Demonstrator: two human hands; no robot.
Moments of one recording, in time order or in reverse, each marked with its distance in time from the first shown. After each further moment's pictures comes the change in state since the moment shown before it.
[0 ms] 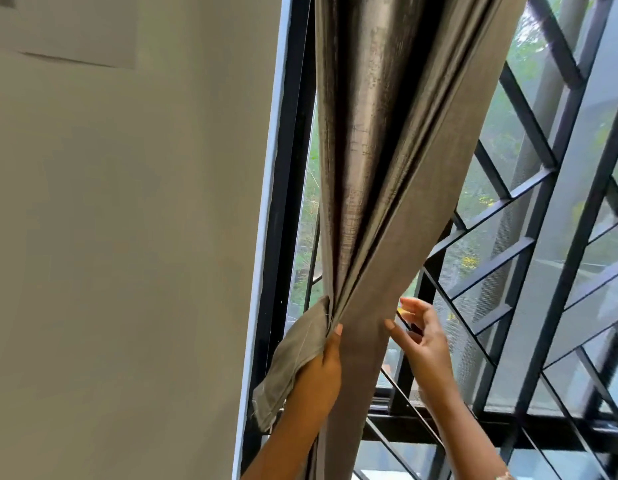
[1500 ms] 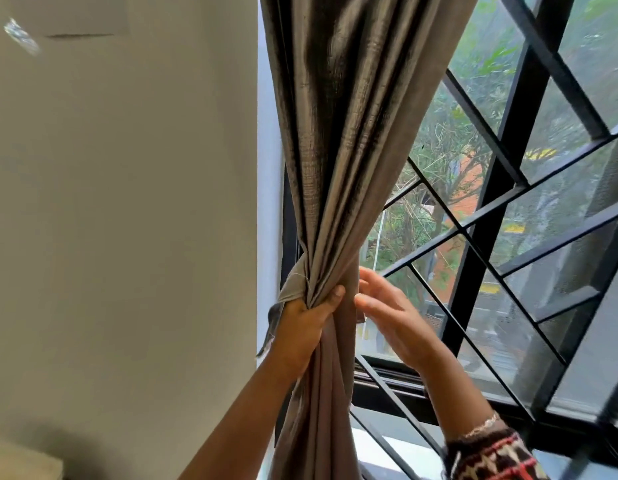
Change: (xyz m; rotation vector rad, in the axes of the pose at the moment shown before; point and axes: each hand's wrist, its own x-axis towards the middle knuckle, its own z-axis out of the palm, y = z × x) left_hand 0.027 -0.006 0.027 -0.206 0.120 0.092; right_hand 0.035 0.020 0.006 0.412 -0.786 0.103
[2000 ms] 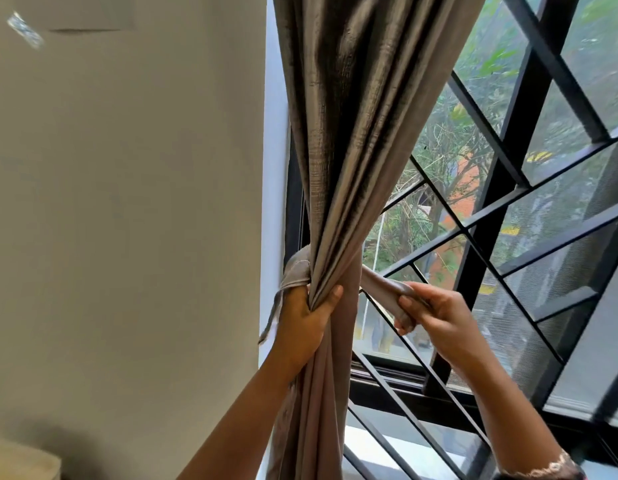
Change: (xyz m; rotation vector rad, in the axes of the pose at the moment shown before) left_hand 0.000 0.002 -0.008 0.156 -0.013 0.066; right_hand -0.031 -0.015 -0.022 -0.322 0.300 -0.072
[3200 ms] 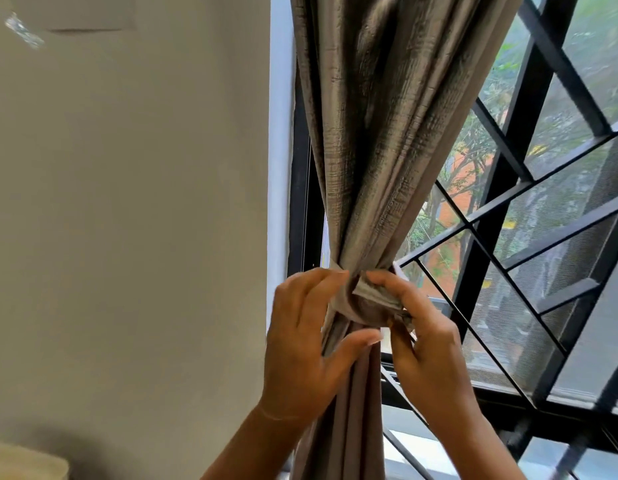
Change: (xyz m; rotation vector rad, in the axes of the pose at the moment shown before) left_hand -0.044 0.023 -0.021 0.503 0.123 0.749; right_hand -0.040 -0.046 0.065 -0.295 0.218 -0.309
